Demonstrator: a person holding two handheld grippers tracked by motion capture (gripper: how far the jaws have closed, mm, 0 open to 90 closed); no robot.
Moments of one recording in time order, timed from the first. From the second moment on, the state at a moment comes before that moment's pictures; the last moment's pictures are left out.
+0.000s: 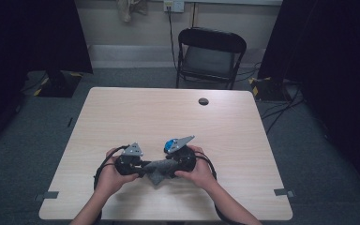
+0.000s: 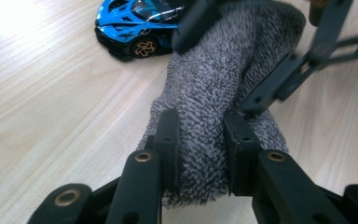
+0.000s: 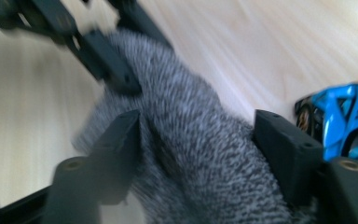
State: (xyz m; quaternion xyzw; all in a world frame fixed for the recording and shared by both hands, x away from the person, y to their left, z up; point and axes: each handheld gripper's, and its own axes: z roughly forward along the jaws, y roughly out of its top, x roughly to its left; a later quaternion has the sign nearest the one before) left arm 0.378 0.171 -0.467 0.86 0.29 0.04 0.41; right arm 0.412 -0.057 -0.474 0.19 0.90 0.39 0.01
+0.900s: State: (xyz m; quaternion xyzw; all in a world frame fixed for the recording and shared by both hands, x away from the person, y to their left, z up) left arm 0.380 0.185 -0.434 0.82 0.33 0.11 0.45; right arm 0.422 -0.075 -0.438 0.20 0.90 0.39 0.02
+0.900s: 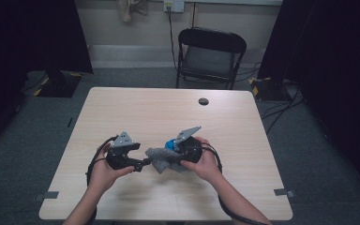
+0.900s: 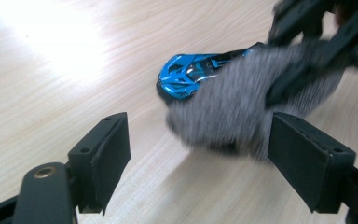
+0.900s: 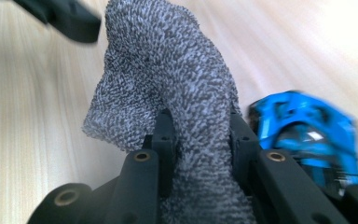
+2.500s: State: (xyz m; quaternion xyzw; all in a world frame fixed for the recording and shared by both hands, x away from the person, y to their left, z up) left arm 0.443 0.084 -0.464 0.84 0.32 0.07 0.44; right arm 0.410 -0.244 -0.455 0.31 0.88 0.35 0.07
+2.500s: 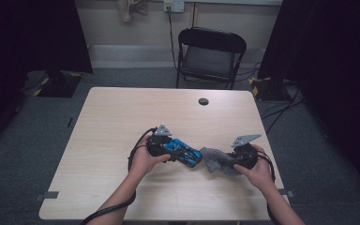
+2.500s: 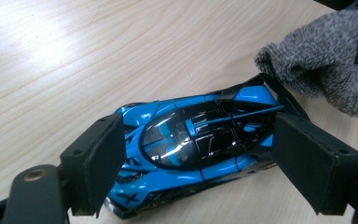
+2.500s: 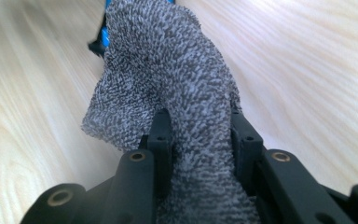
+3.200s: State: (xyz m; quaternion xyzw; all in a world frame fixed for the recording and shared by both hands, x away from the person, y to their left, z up) left arm 0.450 0.057 -0.477 0.85 0.29 0.07 0.43; right arm 0.416 -0.223 -0.469 0.31 0.89 0.34 0.07
